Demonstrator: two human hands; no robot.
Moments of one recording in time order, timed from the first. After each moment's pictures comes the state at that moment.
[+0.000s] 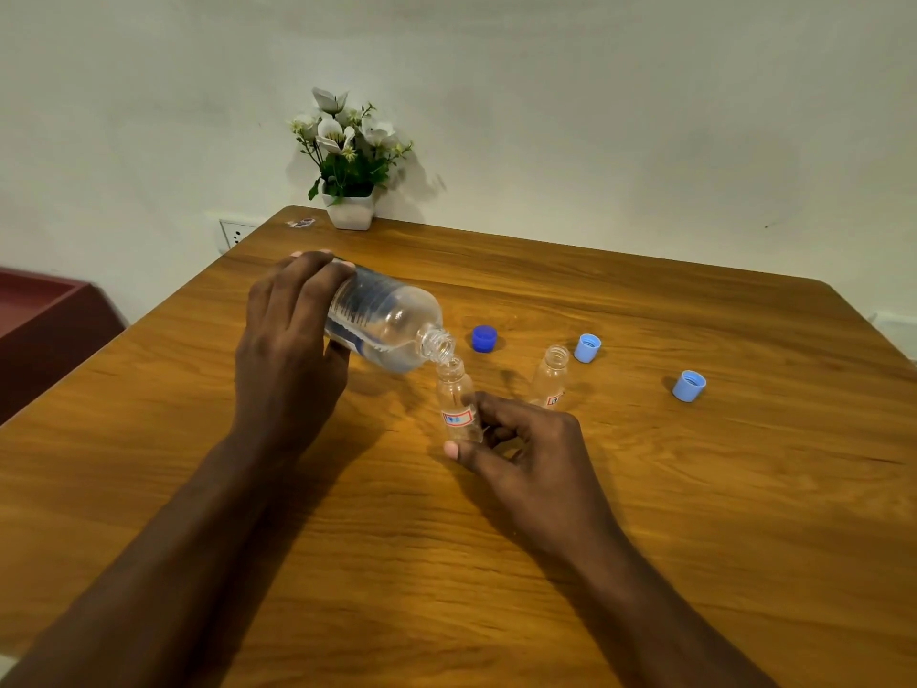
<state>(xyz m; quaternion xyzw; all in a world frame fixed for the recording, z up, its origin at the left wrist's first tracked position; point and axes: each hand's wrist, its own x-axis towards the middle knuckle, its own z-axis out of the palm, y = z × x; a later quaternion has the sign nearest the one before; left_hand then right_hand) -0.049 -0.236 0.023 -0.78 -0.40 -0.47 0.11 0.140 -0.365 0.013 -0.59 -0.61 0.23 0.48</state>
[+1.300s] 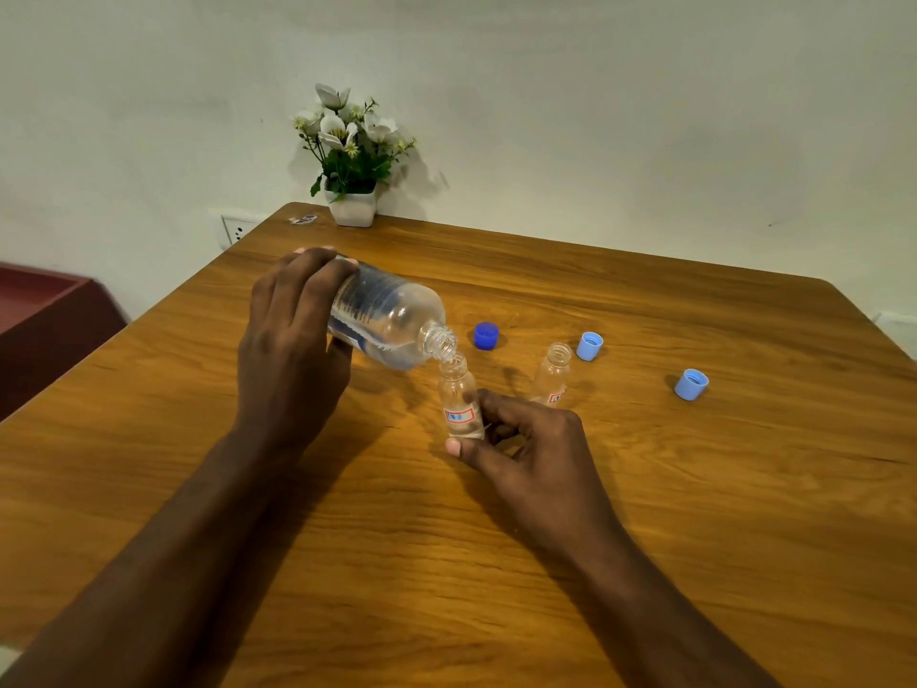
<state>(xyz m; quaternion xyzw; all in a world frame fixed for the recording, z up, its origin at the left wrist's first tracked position) -0.050 -0.238 0.023 -0.78 -0.40 -0.47 0.11 0.141 -0.365 0.012 -0.57 -0.62 0.24 0.48</state>
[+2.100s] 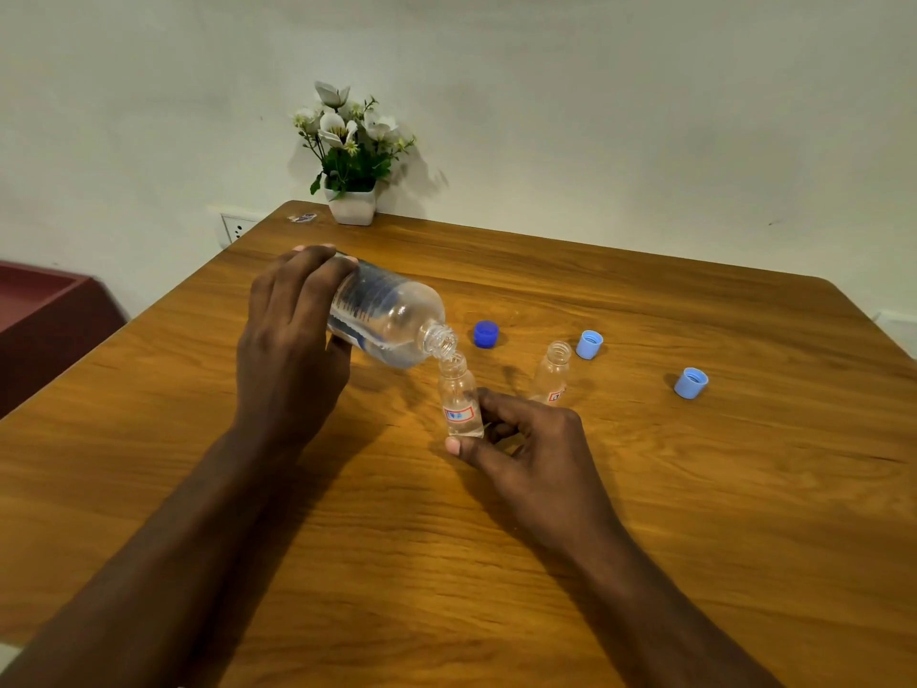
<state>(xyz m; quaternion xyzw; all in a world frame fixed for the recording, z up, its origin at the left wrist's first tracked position) -0.049 -0.238 0.023 -0.78 -0.40 -0.47 0.11 0.140 -0.366 0.014 -0.58 -0.61 0.25 0.48</state>
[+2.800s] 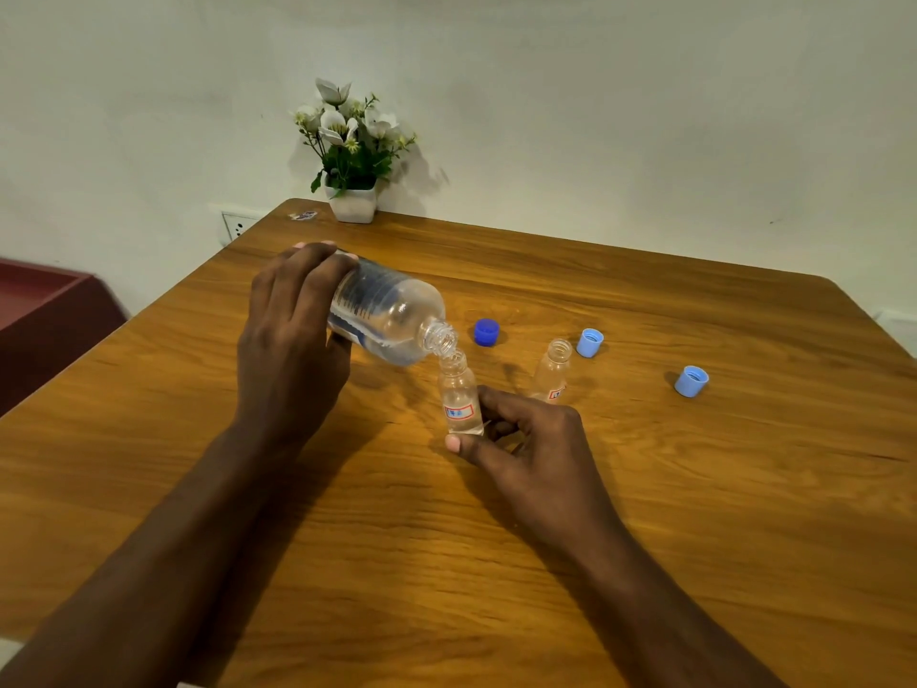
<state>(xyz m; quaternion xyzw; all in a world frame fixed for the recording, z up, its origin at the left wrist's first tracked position) -0.050 -0.238 0.025 -0.78 -0.40 -0.47 0.11 0.138 -0.366 0.015 -0.58 -0.61 0.25 0.47</state>
